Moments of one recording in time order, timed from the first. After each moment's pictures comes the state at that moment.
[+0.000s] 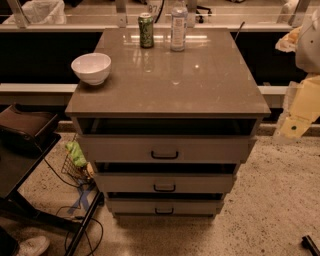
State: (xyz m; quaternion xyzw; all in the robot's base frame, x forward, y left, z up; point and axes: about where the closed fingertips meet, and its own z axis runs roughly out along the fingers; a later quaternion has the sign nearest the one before) arm 0.438 -0.212 0.993 -0.60 0.78 -0.05 0.18
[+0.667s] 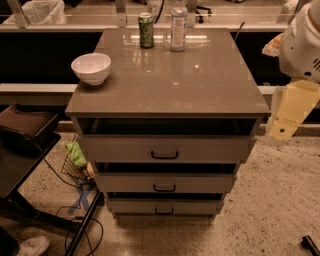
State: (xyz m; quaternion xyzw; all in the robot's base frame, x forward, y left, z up) arm 0.443 -0.198 0.981 -0.62 0.77 -0.06 0.16
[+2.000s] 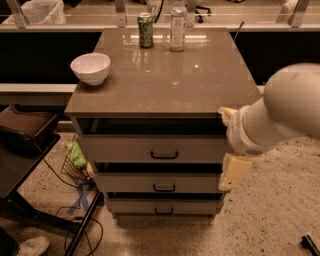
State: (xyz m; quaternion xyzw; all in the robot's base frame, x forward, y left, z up) arm 0.469 -0.158 0.807 -0.66 0.71 -0.05 0.22
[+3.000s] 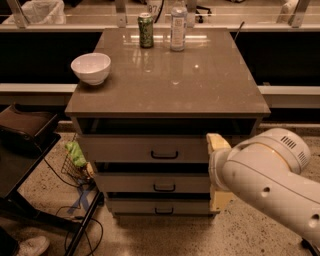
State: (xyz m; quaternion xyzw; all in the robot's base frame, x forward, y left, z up) arm 0.458 -0.146 0.721 -0.68 0.68 -0.16 0.22
